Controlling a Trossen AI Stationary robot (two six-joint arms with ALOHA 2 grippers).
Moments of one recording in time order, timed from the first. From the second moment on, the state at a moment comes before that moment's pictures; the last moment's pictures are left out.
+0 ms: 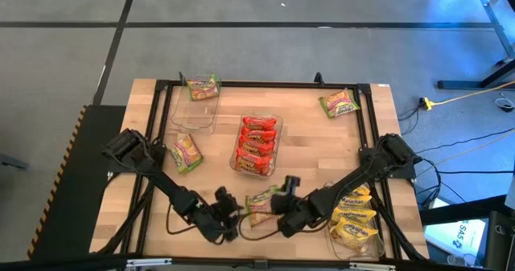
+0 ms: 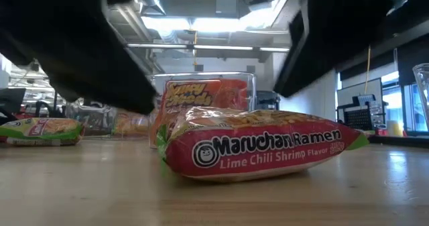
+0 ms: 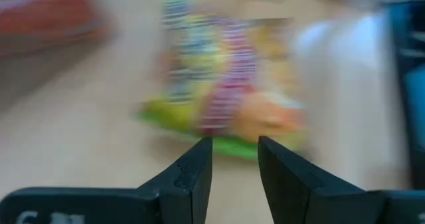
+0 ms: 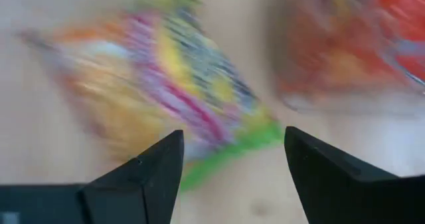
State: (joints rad) left arm -0.70 1.87 0.95 0.12 -0.68 -0.91; right arm 0.58 1.95 1.38 -0.64 0.52 0.59
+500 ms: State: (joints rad) left arm -0.73 2.01 0.95 0.42 -0.64 -0.76; right arm 0.53 1.97 1.24 -0.44 0.57 0.69
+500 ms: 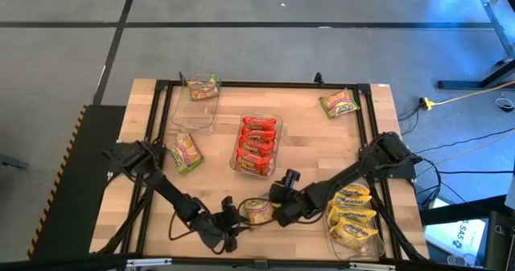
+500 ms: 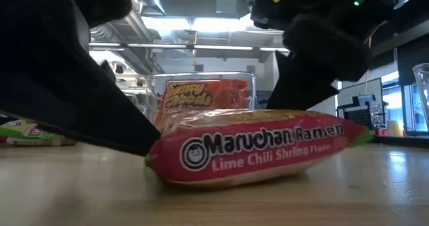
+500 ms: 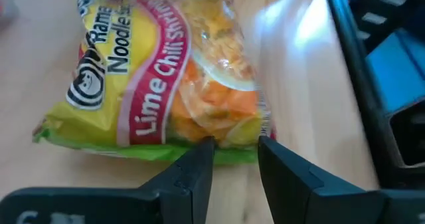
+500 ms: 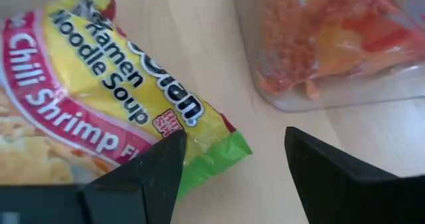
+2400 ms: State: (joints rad) left arm -0.71 2.09 0.95 0.50 -0.64 -0.80; right arm 0.47 1.84 0.83 0.29 -0.01 1.11
